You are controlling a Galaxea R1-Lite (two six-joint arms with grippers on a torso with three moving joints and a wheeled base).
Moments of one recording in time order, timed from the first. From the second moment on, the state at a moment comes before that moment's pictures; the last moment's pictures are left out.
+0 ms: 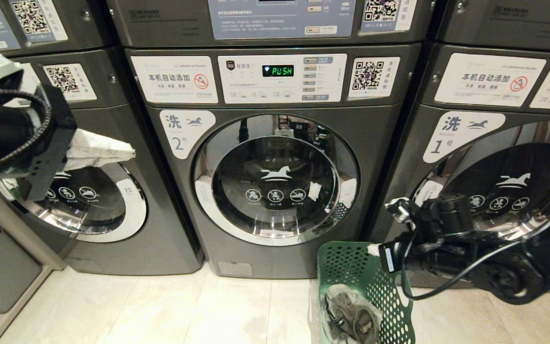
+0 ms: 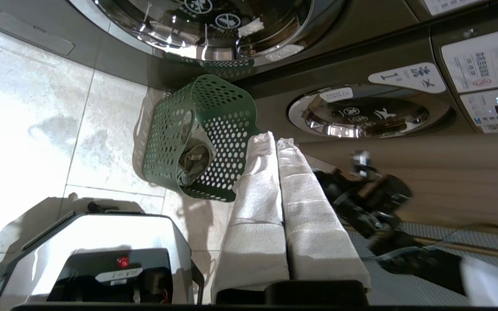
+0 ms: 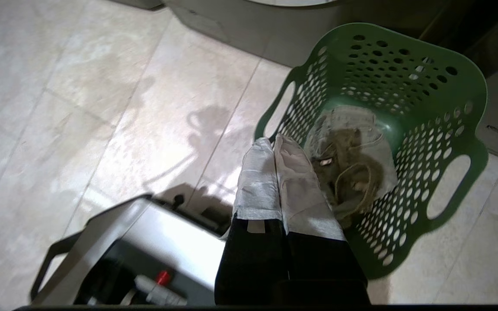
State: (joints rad) left arm -0.28 1.30 -1.32 0.42 -0.21 -0.75; right arm 0.30 1.89 -0.70 -0.60 0.19 0.05
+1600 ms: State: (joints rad) left arm 0.17 0.43 -0.19 0.39 -0.02 0.13; right arm -0.04 0.34 -0.08 0.17 0.09 -0.26
